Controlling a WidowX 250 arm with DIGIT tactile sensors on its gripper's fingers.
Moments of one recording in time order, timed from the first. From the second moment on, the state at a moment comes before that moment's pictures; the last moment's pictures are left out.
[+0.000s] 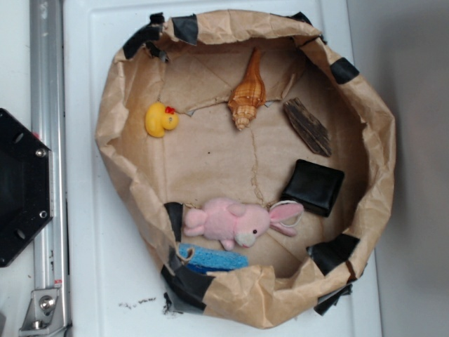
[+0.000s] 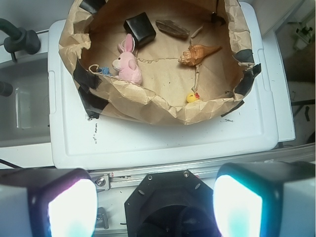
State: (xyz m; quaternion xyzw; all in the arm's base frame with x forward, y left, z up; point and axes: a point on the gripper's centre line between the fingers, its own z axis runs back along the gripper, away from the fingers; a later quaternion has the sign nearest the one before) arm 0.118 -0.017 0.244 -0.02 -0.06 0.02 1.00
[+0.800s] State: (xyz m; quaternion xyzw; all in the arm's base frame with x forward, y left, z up) arm 0.215 0.005 0.169 -0.01 0.00 -0.01 1.00
